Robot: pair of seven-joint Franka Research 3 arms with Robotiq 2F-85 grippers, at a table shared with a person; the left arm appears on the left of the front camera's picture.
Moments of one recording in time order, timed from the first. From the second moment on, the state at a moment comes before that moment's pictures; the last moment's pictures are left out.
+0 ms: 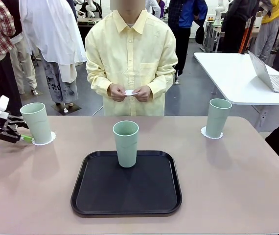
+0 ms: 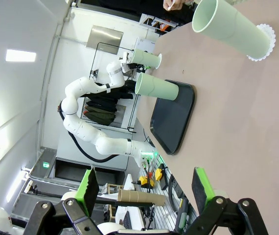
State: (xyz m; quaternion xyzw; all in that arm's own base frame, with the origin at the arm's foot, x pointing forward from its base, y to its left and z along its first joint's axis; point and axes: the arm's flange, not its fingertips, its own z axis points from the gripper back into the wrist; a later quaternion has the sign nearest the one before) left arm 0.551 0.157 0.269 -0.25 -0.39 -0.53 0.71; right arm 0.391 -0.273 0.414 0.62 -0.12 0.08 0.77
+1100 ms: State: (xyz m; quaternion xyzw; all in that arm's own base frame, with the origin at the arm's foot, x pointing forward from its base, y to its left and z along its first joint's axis) left arm 0.486 0.114 0.472 0.01 -0.26 -0.50 0.83; right arm 0.391 -0.273 0.414 0.62 -0.12 0.08 0.77
